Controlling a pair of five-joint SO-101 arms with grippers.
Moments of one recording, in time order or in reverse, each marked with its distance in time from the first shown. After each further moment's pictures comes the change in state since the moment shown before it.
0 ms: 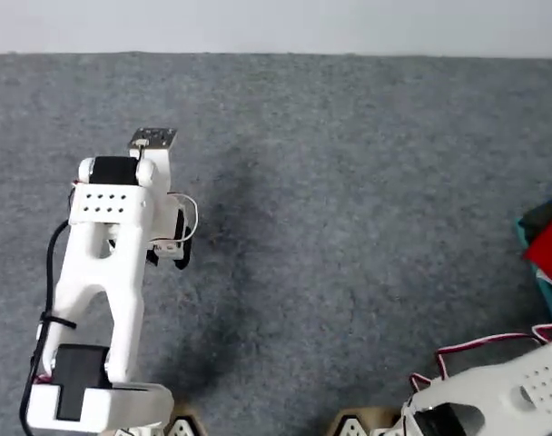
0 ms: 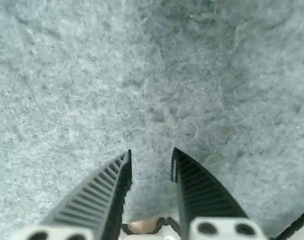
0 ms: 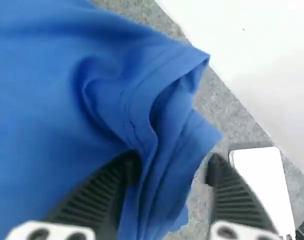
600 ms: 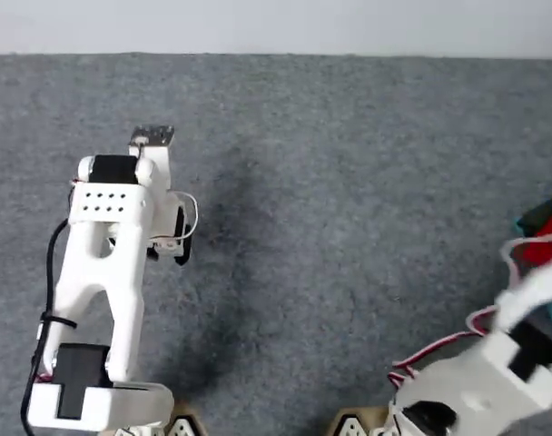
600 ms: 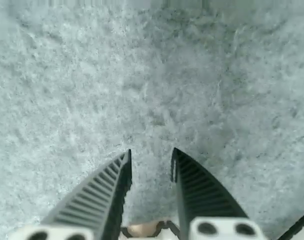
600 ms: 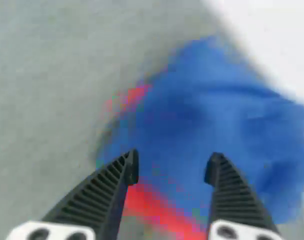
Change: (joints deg) left arm 0.0 0.0 -1.5 0.0 0.2; right arm -24.1 -17.9 0.0 21.5 -9.8
